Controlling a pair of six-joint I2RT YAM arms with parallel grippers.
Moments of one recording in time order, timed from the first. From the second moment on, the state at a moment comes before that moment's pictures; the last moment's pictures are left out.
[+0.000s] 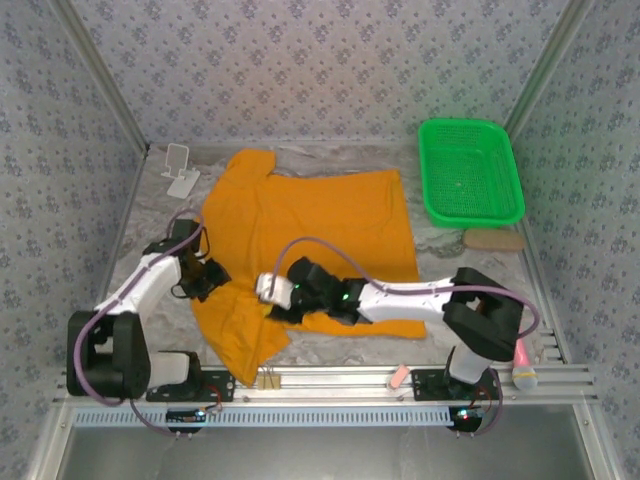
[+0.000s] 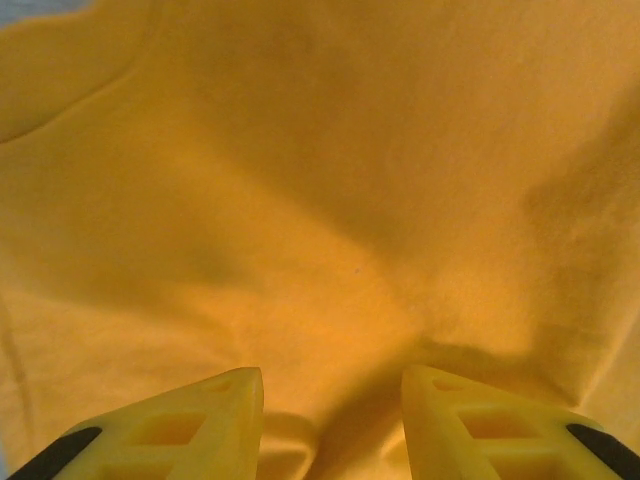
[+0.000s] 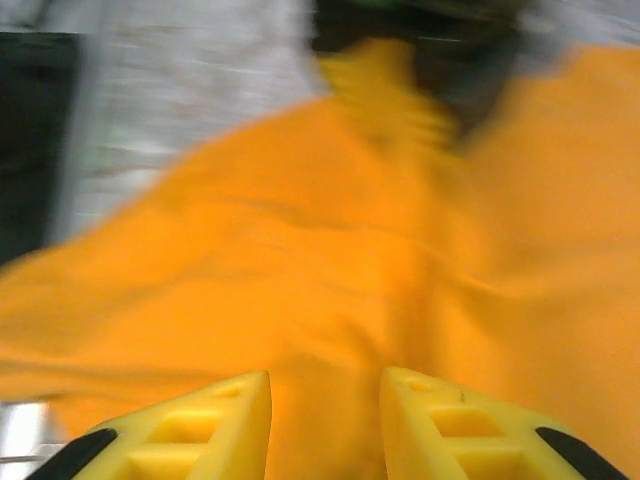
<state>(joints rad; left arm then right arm) -0.09 1.30 0.74 -0.79 0.17 -0.70 1.12 1.63 0.91 0.13 -0.10 -0.22</state>
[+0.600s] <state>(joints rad) -0.22 1.83 1.14 -0.65 0.09 -0.66 0.46 1.77 0.94 -0.12 0.12 0.43</state>
